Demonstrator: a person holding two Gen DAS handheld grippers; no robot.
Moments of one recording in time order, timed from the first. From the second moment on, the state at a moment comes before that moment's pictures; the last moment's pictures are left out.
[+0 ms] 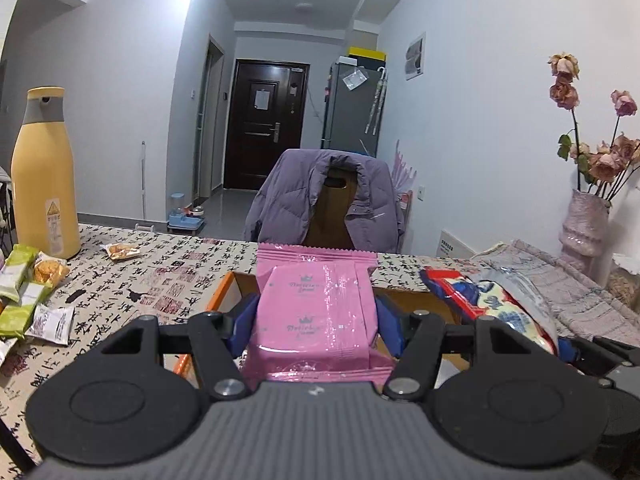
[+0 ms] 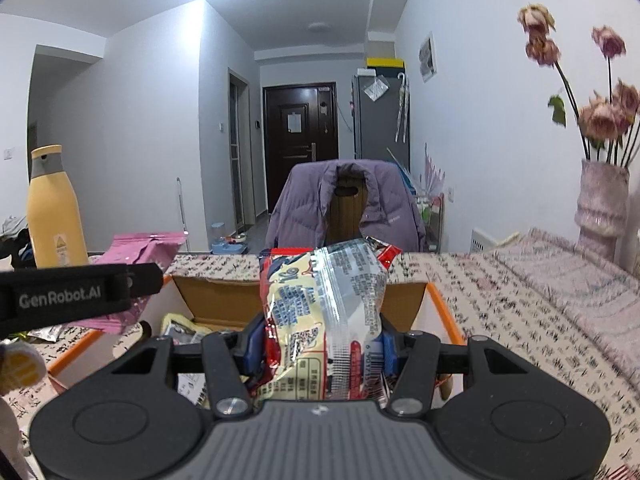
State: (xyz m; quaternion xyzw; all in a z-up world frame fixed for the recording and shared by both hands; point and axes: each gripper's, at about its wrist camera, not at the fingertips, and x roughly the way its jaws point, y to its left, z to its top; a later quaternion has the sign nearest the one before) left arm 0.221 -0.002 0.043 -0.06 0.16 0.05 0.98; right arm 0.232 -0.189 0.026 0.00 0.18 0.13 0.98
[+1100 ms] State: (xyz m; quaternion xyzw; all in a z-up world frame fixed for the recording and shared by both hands) left arm 0.226 0.013 0.034 -0.10 0.16 0.06 0.98; right arm 0.233 -0.211 0.021 0.03 0.18 0.11 0.98
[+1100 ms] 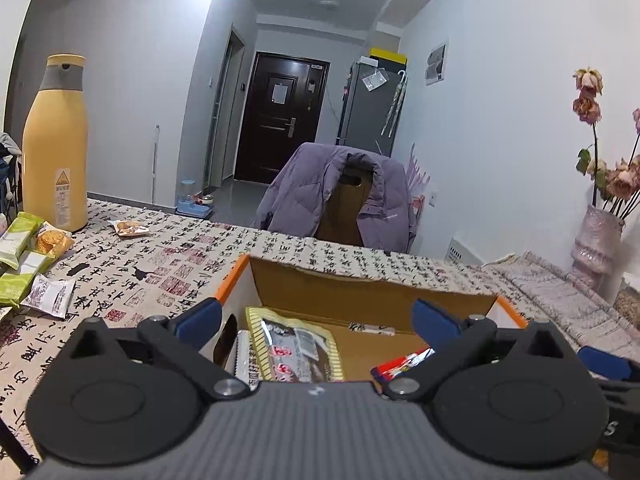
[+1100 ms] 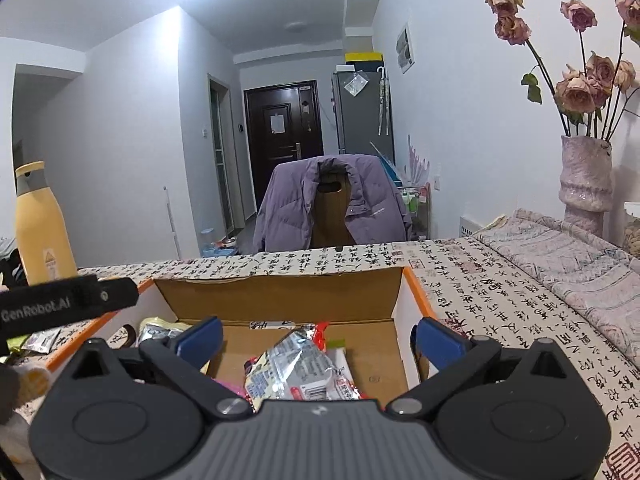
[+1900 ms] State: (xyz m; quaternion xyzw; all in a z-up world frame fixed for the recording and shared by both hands) left arm 0.133 0.016 0.073 -0.09 0.13 0.05 0.99; right arm 0.152 -0.222 0.058 -0.01 0.16 0.14 0.98
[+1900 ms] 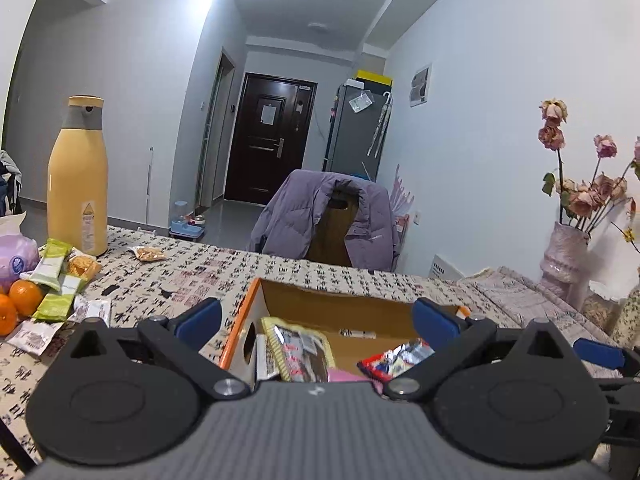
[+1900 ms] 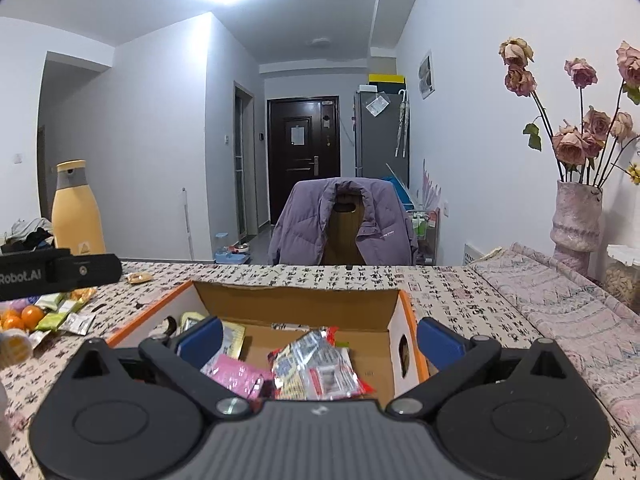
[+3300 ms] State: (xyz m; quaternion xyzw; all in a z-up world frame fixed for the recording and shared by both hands) left arm 0.070 0.016 -0.024 -0.06 0.23 0.02 0.97; right arm 0.100 -0.260 0.000 -0.05 0.23 0.12 0.96
